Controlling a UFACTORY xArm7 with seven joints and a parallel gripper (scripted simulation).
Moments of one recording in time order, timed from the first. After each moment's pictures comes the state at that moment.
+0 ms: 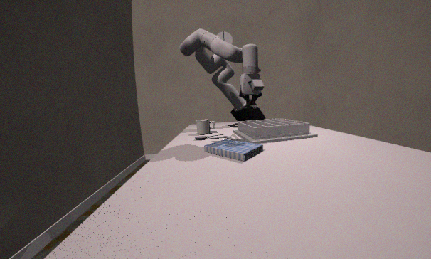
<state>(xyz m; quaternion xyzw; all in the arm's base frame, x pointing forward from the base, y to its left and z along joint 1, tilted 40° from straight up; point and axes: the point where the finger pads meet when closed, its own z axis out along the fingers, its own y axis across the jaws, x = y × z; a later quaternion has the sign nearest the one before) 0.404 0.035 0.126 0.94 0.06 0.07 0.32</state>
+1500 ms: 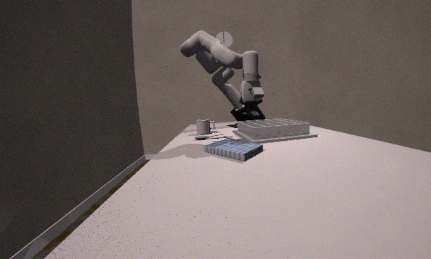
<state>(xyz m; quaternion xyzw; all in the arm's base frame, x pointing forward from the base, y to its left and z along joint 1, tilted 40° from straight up) 0.412 0.017 0.101 0.94 0.06 0.07 0.32</state>
